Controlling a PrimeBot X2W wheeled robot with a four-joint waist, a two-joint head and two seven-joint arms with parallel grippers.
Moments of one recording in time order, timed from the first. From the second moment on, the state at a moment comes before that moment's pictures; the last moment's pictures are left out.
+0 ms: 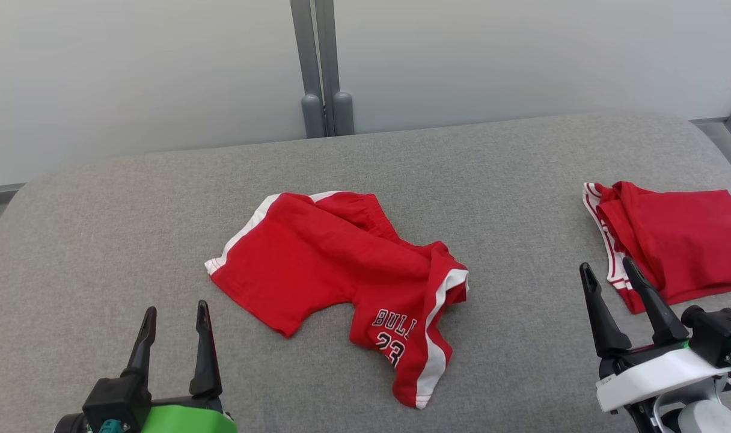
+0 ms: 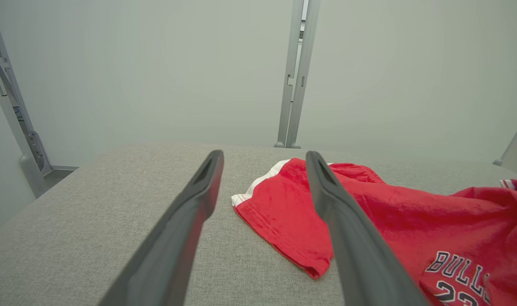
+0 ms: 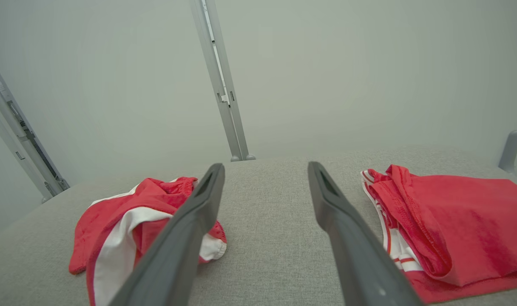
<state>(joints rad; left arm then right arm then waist) 0.07 0.26 -0.31 0.00 -0.43 0.25 -0.26 0.01 -0.28 0.14 0.08 0.45 0.13 -0.26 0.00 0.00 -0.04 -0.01</state>
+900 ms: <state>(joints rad) 0.08 0.15 -0.19 0.09 -0.30 0.08 -0.26 0.01 -0.29 0.14 0.08 0.45 0.13 -0.26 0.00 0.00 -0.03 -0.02</state>
